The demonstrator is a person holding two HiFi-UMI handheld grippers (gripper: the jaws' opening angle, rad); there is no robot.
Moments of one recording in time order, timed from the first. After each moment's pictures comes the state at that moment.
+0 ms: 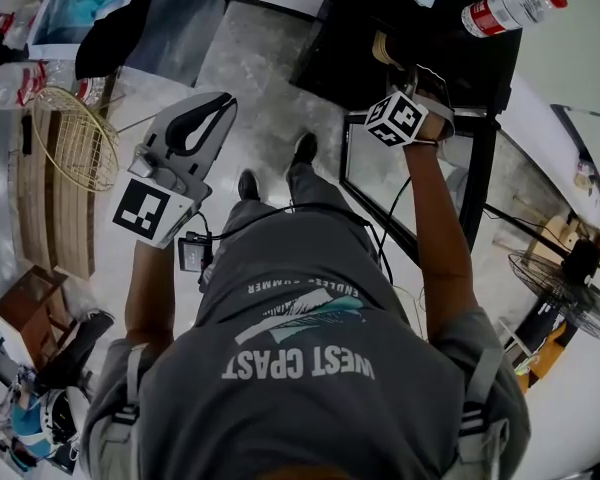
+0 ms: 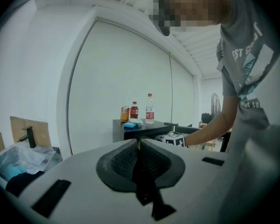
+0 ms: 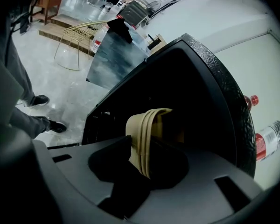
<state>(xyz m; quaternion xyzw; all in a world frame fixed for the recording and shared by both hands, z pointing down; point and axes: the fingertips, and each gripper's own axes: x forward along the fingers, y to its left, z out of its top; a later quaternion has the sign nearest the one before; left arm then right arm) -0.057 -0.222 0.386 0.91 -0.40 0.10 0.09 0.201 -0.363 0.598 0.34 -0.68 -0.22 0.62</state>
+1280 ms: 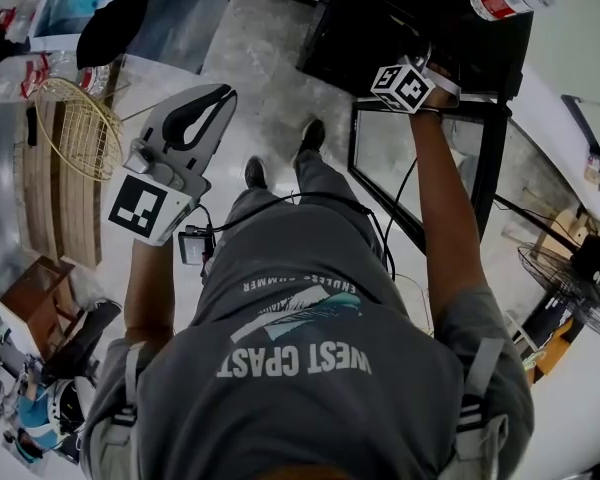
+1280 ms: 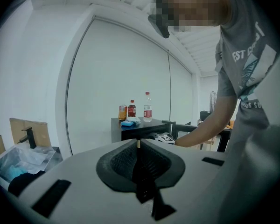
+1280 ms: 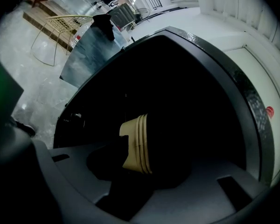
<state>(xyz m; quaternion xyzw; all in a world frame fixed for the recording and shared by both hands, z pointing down) -0.054 -0.210 0.385 0.91 -0.39 0.12 0.09 0.210 -0.419 0.588 0.44 -0.65 -0.31 0.54</state>
